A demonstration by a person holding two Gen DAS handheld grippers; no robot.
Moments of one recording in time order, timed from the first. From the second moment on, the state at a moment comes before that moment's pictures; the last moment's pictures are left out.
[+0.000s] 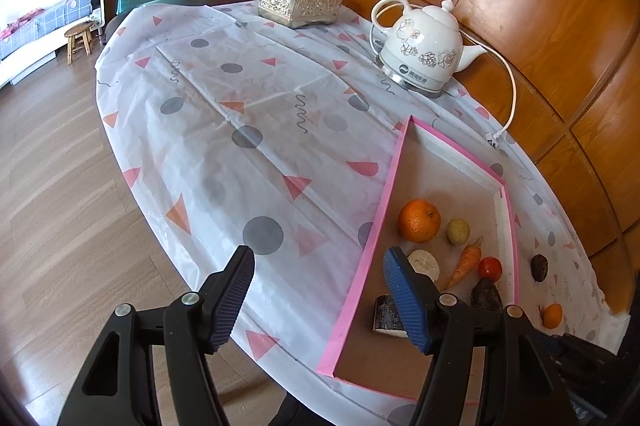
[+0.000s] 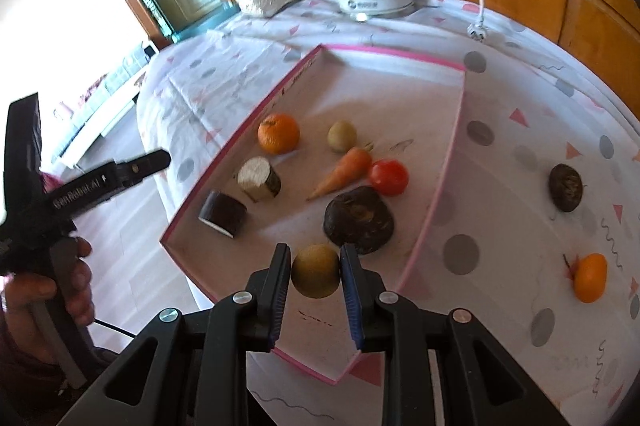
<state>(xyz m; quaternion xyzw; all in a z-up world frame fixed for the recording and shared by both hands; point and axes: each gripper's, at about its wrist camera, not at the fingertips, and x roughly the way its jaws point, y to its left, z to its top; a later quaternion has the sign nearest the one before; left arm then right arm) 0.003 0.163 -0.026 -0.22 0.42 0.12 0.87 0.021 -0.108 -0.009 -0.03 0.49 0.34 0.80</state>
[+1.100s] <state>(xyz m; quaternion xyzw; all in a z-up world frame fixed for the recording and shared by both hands) 0.004 0.141 -0.021 -0.19 0.43 0.10 0.88 0.016 -0.205 0.004 0.02 0.47 0.23 0.85</state>
